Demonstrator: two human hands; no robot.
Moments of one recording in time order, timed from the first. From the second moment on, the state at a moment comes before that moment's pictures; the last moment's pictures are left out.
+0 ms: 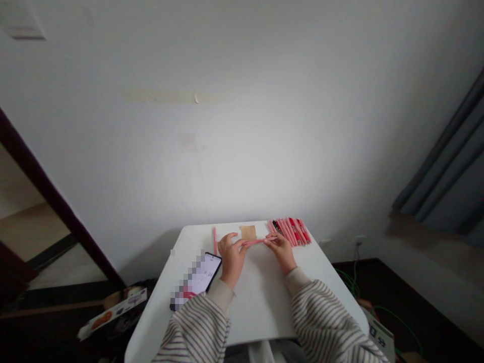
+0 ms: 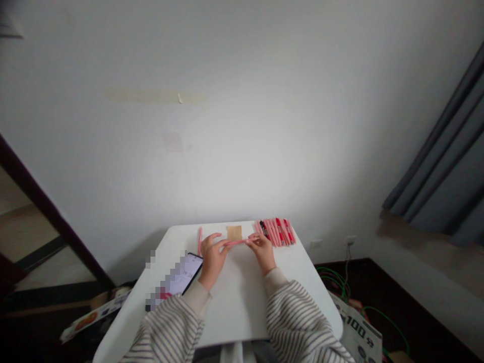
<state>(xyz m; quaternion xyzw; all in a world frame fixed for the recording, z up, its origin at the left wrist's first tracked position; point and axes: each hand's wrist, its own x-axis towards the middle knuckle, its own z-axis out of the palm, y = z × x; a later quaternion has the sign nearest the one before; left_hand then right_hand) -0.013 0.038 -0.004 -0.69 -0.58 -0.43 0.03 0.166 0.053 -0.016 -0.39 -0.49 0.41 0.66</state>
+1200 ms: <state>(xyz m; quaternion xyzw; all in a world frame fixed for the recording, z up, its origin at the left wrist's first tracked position) -0.006 0.028 -0.010 -0.80 -0.55 -0.25 -0.08 0.184 0.047 -0.001 -0.19 -0.32 0.58 0.72</state>
